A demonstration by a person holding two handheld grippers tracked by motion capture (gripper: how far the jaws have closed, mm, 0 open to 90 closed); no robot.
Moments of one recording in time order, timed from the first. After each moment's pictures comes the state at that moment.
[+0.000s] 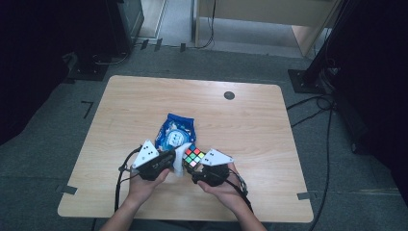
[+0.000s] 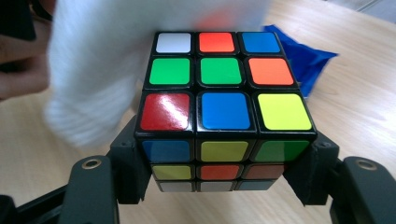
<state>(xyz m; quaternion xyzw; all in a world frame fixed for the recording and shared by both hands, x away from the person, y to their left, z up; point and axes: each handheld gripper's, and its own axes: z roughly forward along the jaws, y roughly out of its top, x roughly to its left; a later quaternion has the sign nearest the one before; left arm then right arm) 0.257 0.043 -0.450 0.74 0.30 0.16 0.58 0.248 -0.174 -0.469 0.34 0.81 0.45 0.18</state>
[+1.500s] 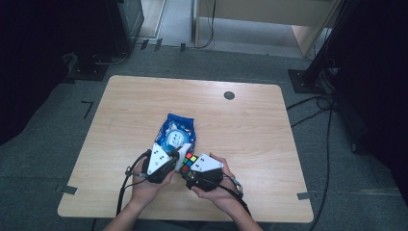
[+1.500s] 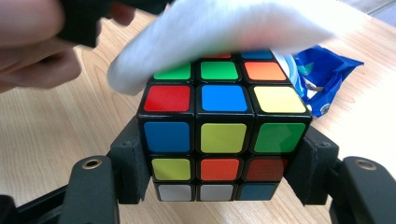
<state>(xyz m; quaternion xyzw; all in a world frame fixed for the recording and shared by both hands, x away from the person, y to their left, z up) 0.257 0.036 -0.454 0.76 0.33 0.24 0.50 0.236 -0.157 -0.465 0.30 0.83 0.43 0.19</state>
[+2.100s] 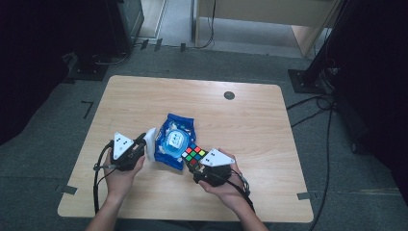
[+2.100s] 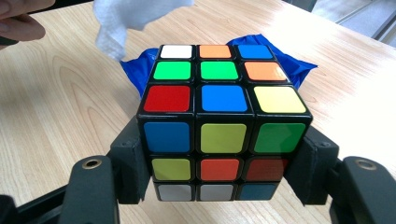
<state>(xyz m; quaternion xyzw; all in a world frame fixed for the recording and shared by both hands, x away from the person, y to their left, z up) 0.281 0.111 -0.452 0.70 0.45 0.29 0.48 0.244 -0.179 -0.457 0.33 0.81 0.44 0.21</state>
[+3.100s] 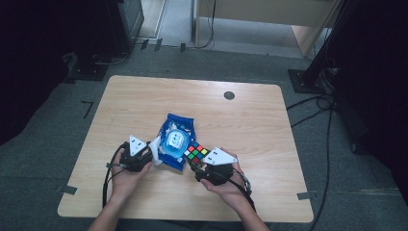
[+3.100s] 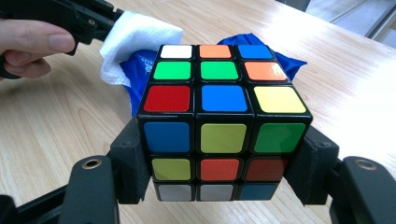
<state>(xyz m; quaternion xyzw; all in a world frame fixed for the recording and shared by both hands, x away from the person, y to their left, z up) 0.299 0.099 -0.490 0.77 0.46 0.24 0.37 0.247 -0.185 -0.458 0.34 0.80 0.44 0.21</state>
